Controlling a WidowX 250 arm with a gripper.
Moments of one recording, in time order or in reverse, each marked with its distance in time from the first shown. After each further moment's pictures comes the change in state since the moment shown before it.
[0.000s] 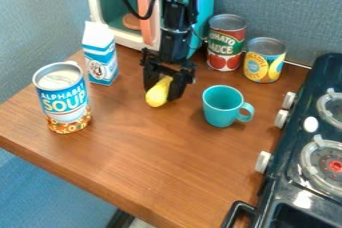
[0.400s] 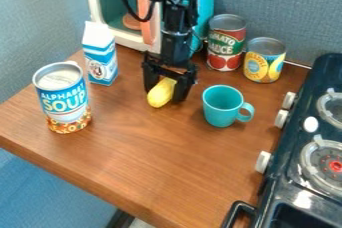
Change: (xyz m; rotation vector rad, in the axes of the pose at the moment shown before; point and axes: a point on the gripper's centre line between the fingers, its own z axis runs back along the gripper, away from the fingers) arm 0.002 -0.003 -0.004 -0.019 -0.019 0.013
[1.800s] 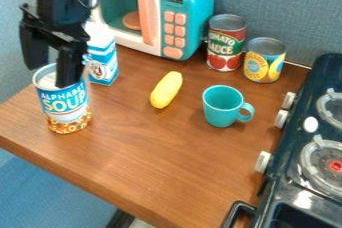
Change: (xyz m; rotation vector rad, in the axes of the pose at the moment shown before) arm -0.182 0.050 0.074 0.125 -0.065 -0.017
